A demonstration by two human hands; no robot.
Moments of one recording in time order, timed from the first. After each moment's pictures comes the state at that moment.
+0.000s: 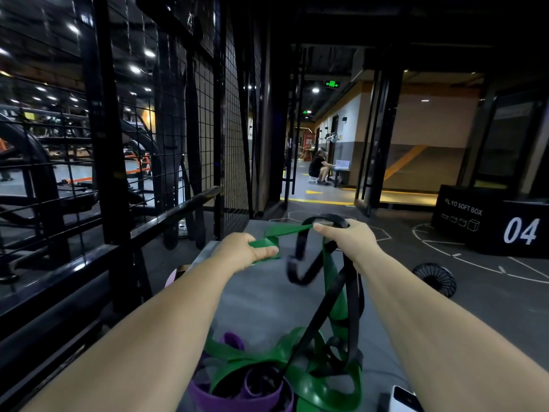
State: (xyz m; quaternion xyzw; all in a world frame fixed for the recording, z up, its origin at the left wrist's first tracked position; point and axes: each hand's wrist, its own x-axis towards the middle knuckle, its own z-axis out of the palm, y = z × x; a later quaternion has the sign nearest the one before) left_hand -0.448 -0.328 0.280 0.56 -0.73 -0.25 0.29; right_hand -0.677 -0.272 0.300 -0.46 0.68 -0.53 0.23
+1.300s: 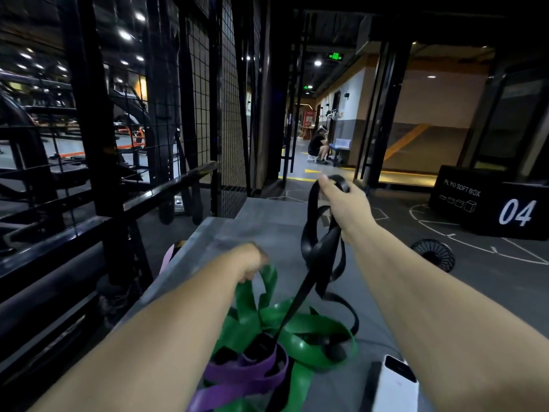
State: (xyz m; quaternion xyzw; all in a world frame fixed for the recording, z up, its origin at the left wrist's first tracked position) left_hand -0.478 -0.325 0.230 0.60 -0.68 -0.40 0.14; right_hand -0.648 -0.269 0.312 -0.43 0.60 -0.63 0.23
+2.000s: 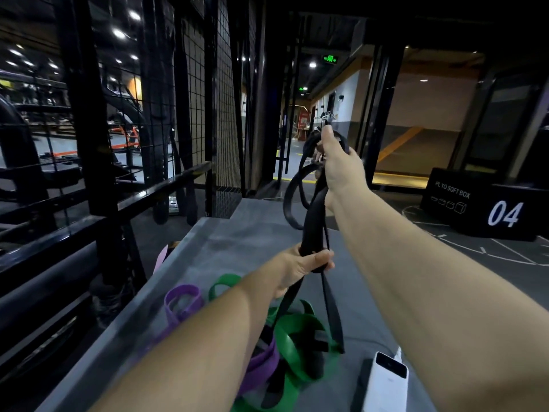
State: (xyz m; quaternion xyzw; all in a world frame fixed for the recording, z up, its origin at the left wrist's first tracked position) left_hand -0.537 -0.271 0.218 0.24 -0.67 -0.63 0.31; right_hand -0.621 -0.258 0.367 -0.38 0.46 -0.74 0.31
